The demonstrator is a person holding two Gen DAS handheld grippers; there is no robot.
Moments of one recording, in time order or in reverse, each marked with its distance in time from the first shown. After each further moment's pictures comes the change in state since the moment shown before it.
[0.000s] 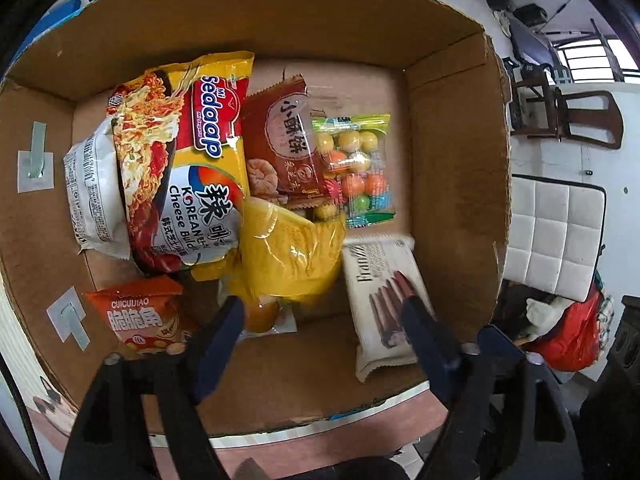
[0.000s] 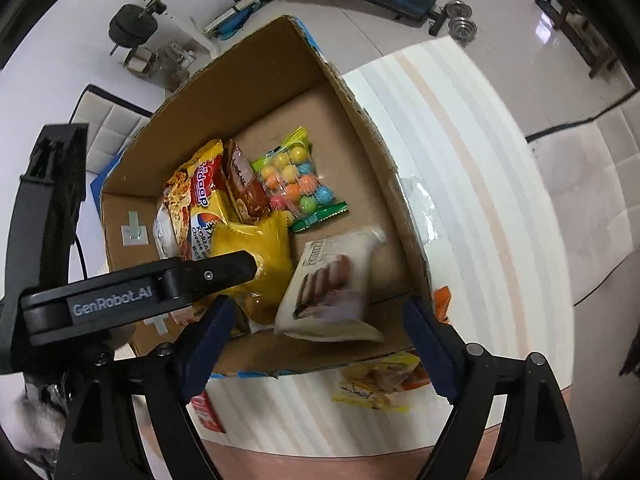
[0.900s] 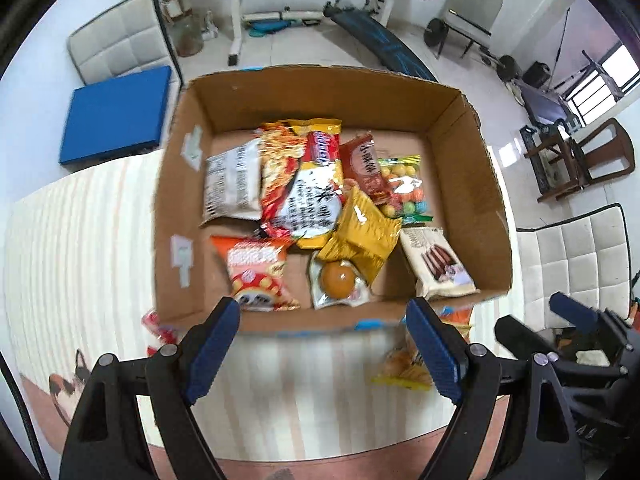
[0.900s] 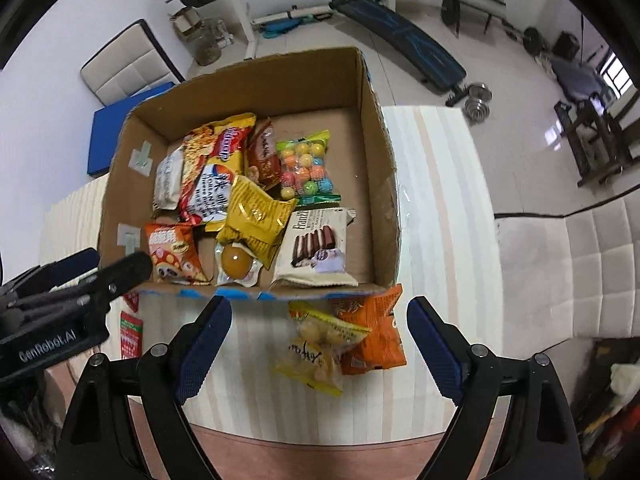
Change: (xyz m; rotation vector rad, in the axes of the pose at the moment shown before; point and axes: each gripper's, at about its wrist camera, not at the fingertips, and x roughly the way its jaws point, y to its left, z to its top) left arm -0.067 0.027 -0.125 -0.022 -0.458 0.204; right arm -0.048 0.024 -0.069 -0.338 -0.134 -0.178
